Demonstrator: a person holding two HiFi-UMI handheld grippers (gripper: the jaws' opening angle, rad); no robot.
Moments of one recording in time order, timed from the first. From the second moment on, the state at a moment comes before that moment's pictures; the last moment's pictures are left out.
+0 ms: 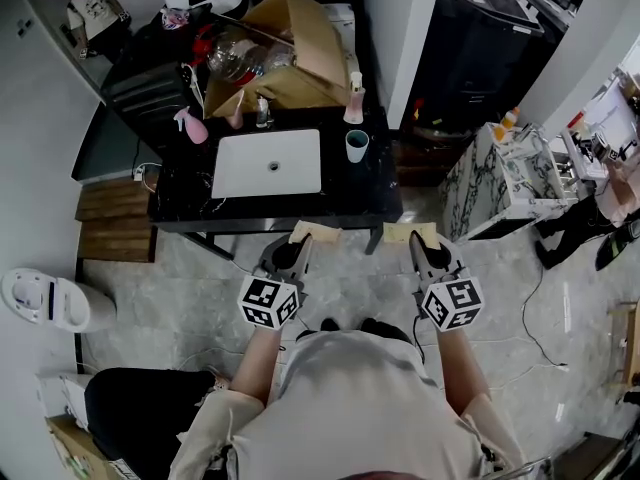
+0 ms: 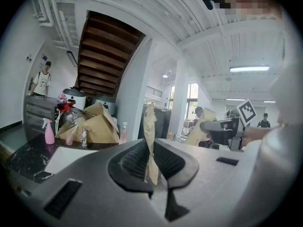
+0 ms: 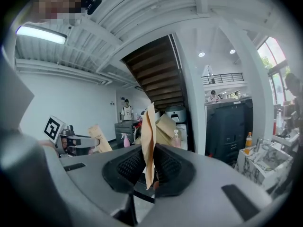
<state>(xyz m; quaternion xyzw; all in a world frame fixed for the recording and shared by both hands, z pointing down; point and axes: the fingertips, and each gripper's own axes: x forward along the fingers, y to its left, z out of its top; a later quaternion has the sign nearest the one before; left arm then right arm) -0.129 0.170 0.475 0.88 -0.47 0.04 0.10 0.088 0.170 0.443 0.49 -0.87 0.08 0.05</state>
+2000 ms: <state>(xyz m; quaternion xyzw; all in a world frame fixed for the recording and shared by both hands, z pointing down) -0.099 -0.081 0.513 0.82 -0.54 0.07 0.15 0.114 -0.121 0.488 0.41 -0.90 0.12 0.08</state>
